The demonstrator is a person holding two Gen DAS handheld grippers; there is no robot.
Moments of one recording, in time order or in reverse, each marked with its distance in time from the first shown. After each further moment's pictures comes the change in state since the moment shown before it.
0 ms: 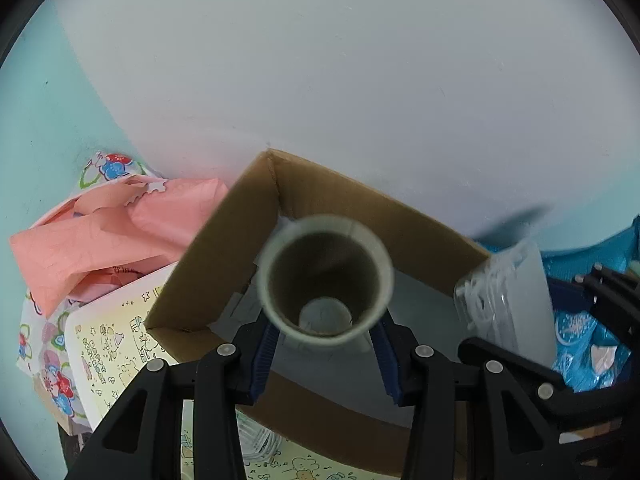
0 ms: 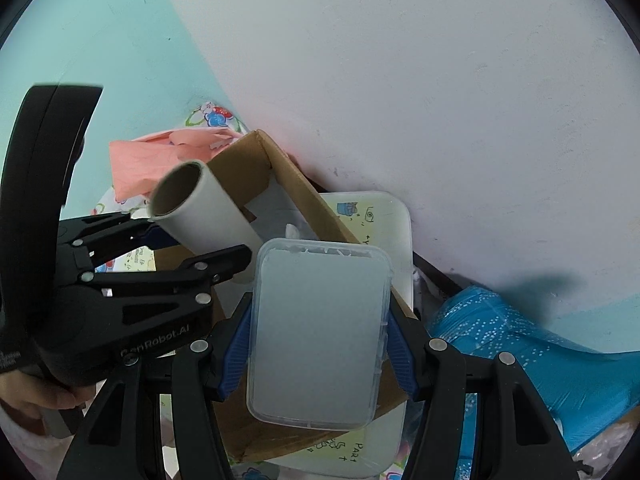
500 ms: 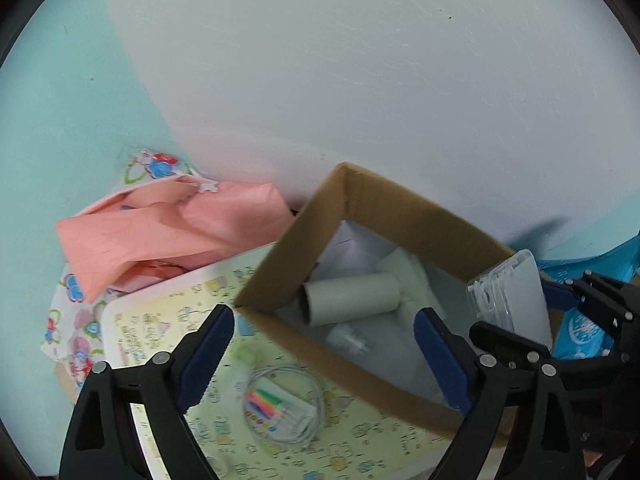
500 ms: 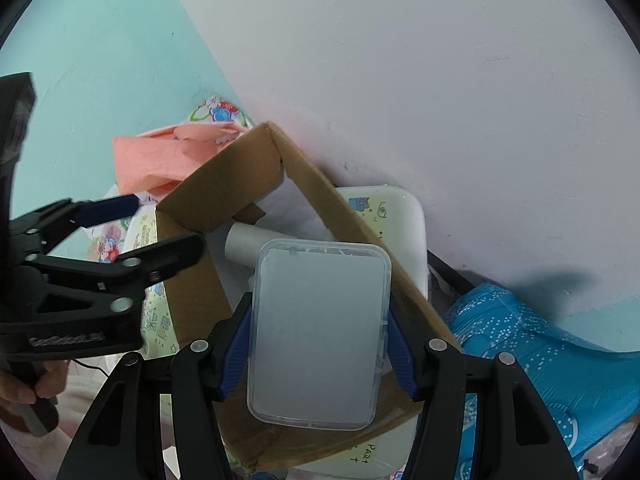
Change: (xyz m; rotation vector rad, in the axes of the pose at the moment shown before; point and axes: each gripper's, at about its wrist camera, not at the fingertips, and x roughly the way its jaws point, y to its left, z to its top) left arm -0.036 0.031 -0.012 -0.039 -0.045 0.109; right arm 0.013 0.006 0.003 0.039 0.032 -0.015
